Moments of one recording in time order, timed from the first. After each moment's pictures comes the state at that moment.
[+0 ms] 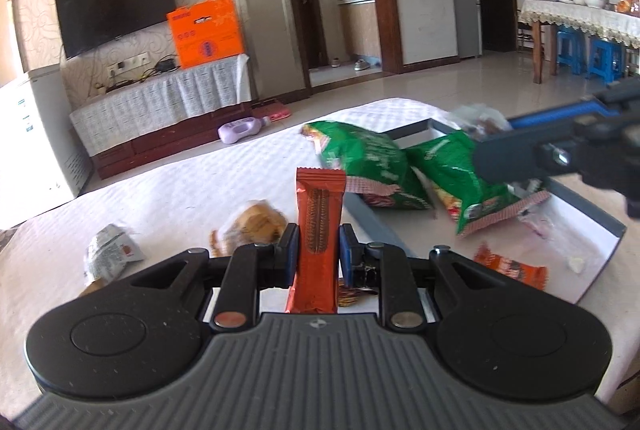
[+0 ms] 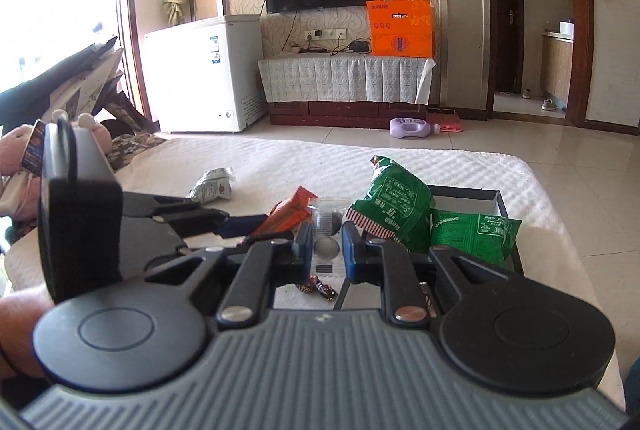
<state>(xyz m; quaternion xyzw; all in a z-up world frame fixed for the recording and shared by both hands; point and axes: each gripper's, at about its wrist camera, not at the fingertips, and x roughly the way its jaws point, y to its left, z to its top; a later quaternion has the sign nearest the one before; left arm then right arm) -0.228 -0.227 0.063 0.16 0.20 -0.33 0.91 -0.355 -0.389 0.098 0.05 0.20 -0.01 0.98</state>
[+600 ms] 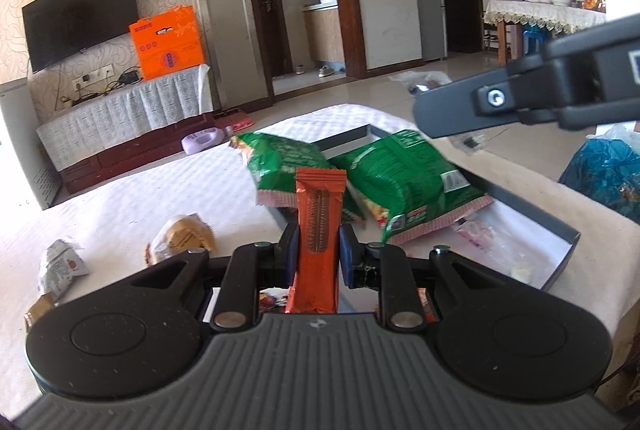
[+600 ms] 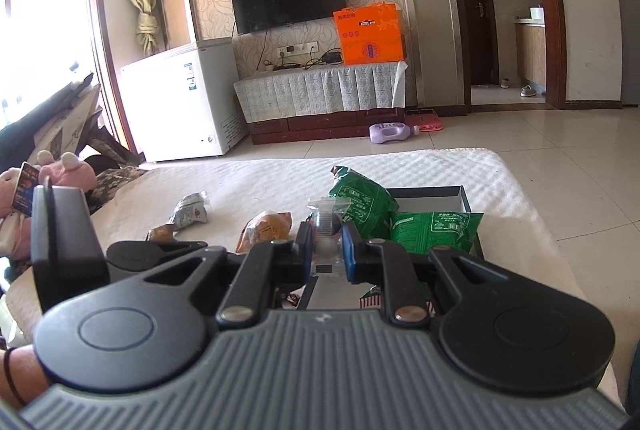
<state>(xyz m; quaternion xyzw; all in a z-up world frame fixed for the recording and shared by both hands) -0.253 -0.267 0.056 0.16 0.19 -0.38 0.89 -0.370 -0.425 0.097 0.09 0.18 -0.04 0.98</state>
